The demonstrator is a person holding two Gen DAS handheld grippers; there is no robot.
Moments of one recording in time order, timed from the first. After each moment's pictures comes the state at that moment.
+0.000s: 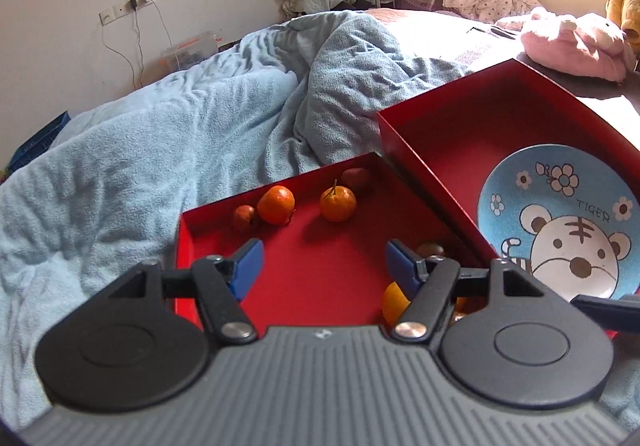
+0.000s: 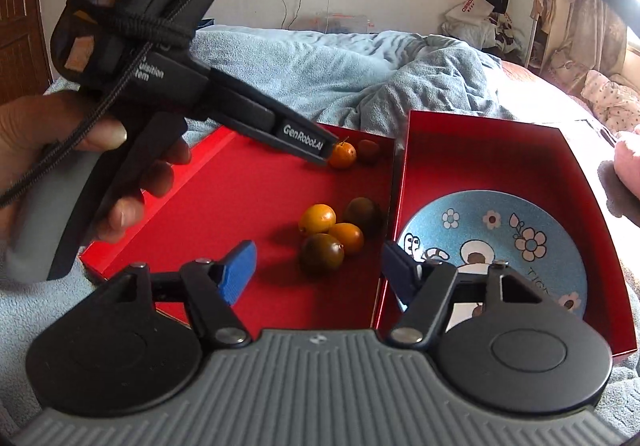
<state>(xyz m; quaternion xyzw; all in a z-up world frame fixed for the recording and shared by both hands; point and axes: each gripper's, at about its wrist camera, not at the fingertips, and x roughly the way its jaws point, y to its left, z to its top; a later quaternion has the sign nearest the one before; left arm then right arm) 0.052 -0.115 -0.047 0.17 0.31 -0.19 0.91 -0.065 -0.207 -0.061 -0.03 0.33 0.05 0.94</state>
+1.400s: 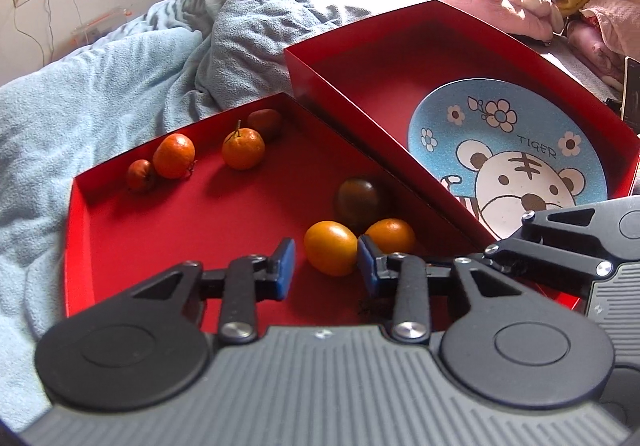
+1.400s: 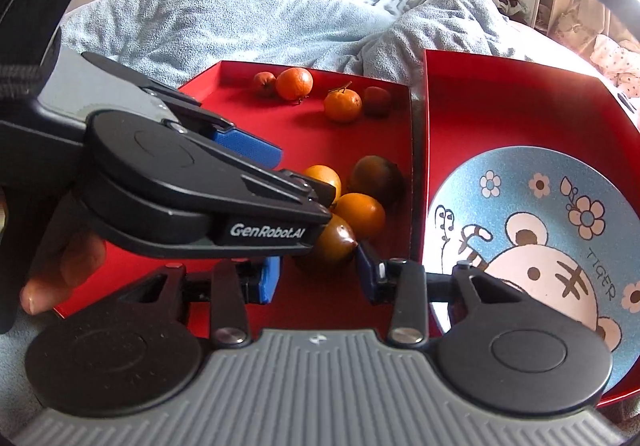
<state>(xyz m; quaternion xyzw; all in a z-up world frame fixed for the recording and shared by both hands) 0.057 -0.123 -0.093 0.15 0.35 -0.33 0.86 -0.004 -0.211 -0.122 -0.01 0.37 0.05 0.93</state>
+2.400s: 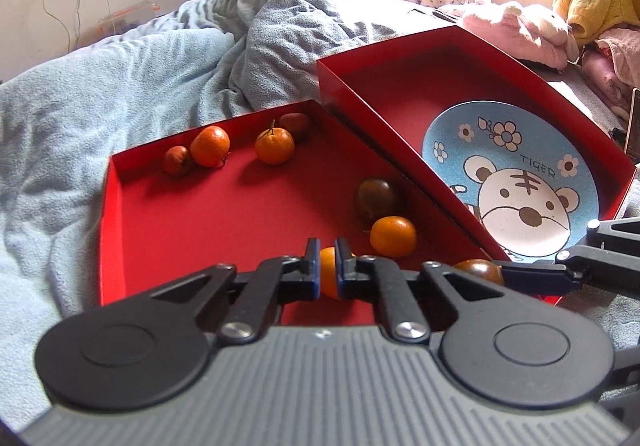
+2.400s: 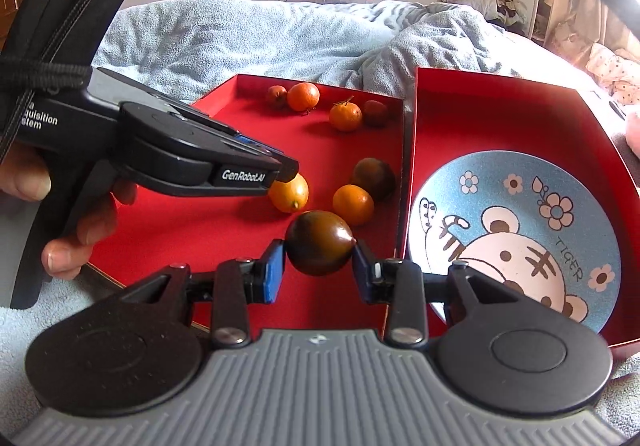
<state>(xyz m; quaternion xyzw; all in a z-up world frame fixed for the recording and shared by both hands) 0.044 -0.098 -0.079 0.12 0.36 -0.29 0.88 -0.051 -0.208 -0.093 -0.01 0.35 0.05 0.94</state>
